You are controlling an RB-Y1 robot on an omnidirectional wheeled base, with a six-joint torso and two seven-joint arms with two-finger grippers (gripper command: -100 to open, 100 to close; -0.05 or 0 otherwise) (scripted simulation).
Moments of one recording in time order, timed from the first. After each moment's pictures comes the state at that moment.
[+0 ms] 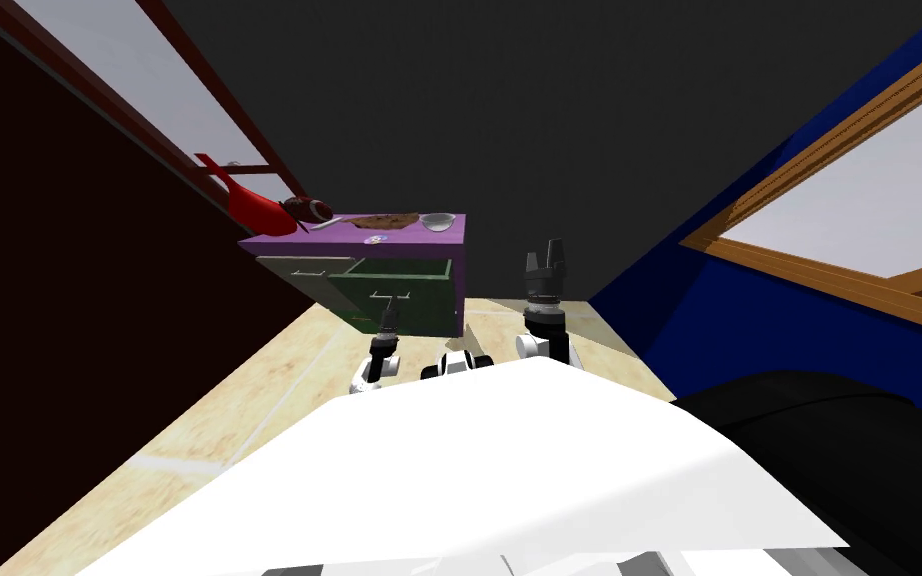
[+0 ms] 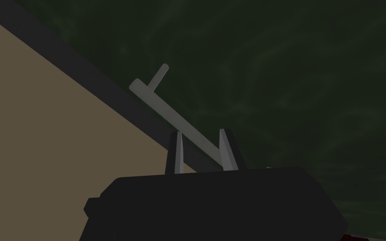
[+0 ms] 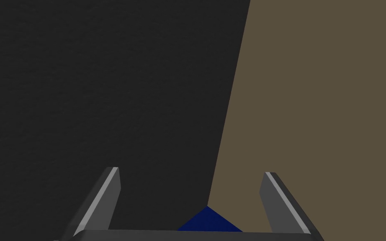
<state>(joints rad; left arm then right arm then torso) 0.06 0.13 0.04 -1.20 -0.20 -0.99 -0.34 0.49 0.05 0.02 -2.28 0.08 -0.56 0.05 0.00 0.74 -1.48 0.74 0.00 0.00</state>
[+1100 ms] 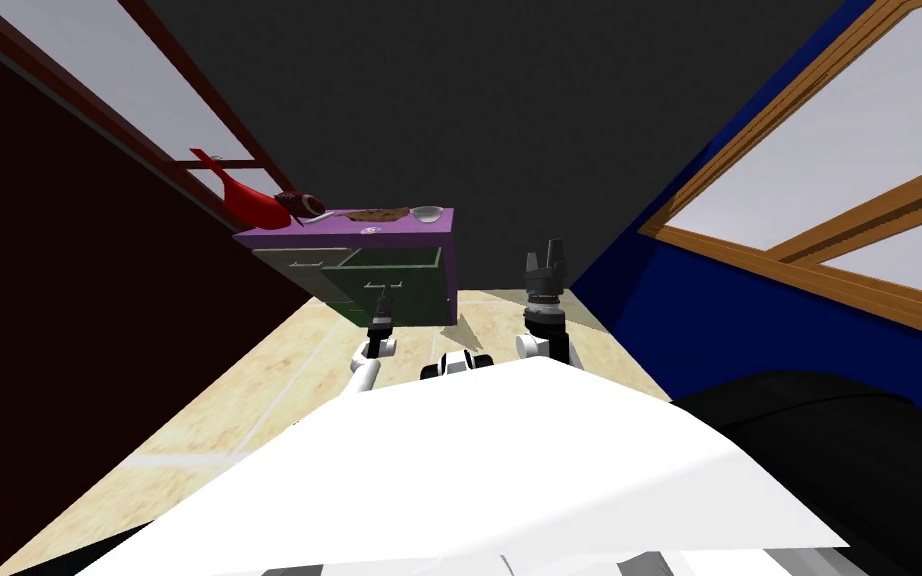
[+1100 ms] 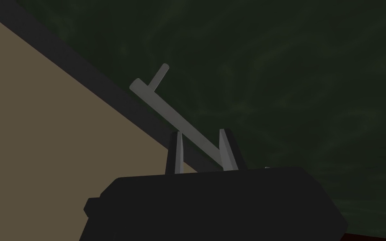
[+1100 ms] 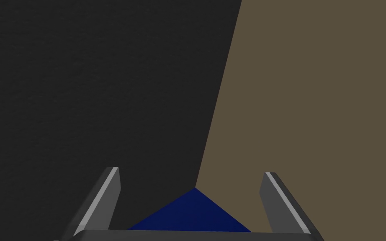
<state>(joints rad) -0.22 0.17 0.15 -0.88 -0.18 -1.02 -0.34 0.49 0.05 0.02 -2.28 0.08 -0.56 0.05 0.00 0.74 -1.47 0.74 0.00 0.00</state>
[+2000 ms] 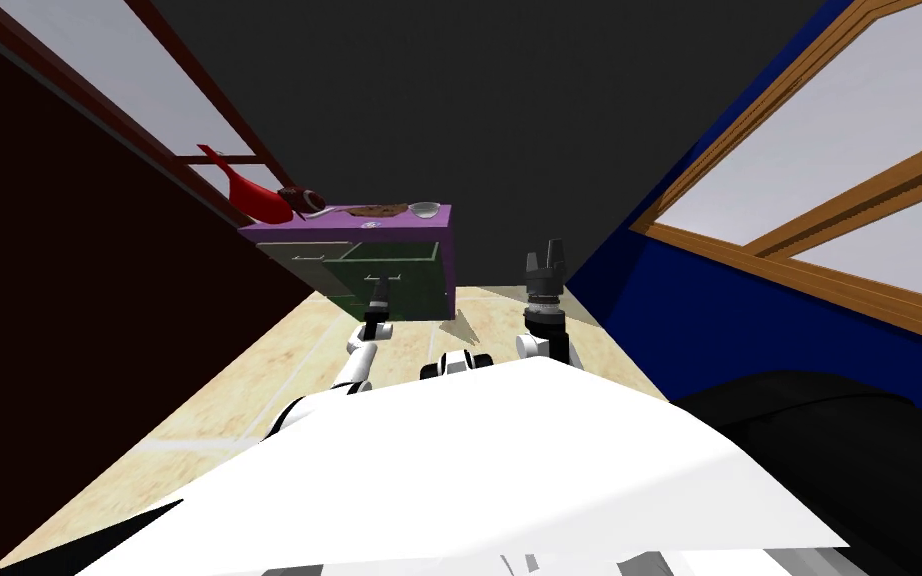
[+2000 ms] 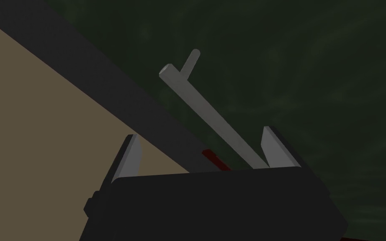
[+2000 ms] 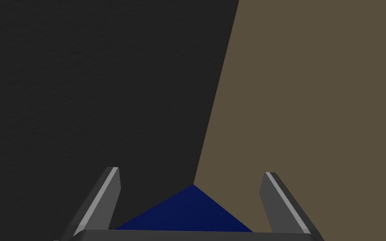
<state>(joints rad) -0.35 0.22 0.16 -0.88 -0.17 -0.87 -0.29 0.49 0.05 0.01 -2.28 0.08 -0.56 0.05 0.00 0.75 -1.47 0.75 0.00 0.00</state>
